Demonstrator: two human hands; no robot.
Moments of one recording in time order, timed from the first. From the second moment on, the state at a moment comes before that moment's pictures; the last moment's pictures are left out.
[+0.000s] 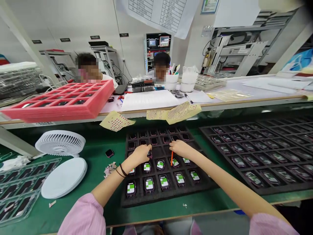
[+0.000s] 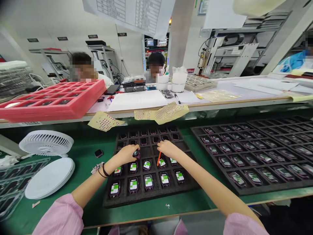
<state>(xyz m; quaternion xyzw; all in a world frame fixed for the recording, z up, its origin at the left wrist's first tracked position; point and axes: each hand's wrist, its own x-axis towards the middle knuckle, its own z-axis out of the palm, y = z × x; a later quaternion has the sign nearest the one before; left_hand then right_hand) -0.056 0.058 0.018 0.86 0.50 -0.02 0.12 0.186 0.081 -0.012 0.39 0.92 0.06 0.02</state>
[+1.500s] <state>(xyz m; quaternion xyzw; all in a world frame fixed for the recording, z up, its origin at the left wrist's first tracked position) -0.042 0.020 0.062 0.76 0.32 0.53 0.18 0.137 0.016 0.076 0.25 0.67 -0.15 -0.68</state>
